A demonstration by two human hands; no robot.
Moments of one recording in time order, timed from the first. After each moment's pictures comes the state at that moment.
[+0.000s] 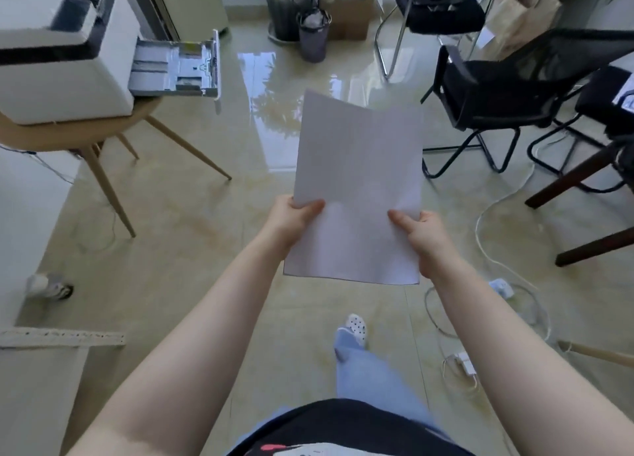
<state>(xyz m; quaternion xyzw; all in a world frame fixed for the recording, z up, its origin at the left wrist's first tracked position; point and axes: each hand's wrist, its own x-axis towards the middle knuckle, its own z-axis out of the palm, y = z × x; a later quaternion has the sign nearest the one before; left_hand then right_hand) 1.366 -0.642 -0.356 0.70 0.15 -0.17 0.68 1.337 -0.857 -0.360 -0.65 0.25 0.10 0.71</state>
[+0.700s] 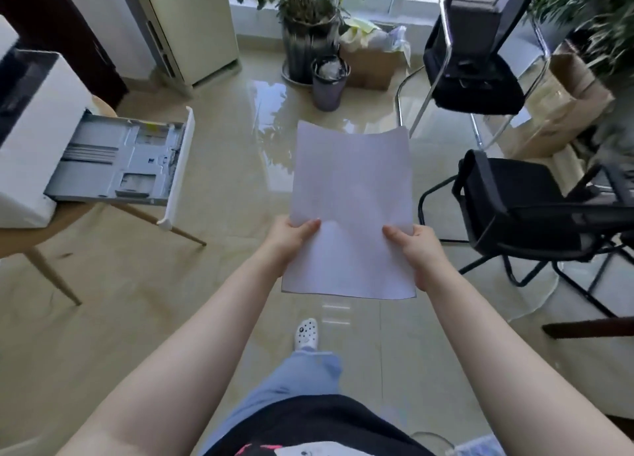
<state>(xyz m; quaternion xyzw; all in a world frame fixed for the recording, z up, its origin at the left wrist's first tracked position) 1.826 -0.714 -0.382 0.65 0.24 -0.16 0.71 1.827 -0.926 -0.353 -0.69 0.22 0.17 0.67</state>
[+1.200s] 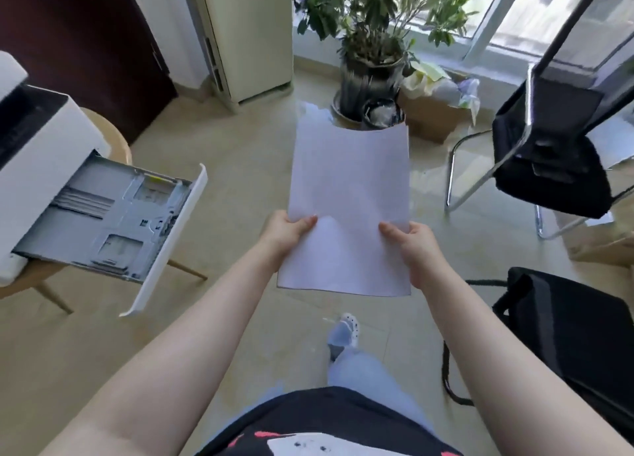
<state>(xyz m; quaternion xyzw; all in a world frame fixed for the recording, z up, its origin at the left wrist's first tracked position) 2.113 -0.664 -0.380 0.64 0.31 -0.07 0.70 2.169 -0.874 -0.366 -0.70 0.13 0.25 0.66</state>
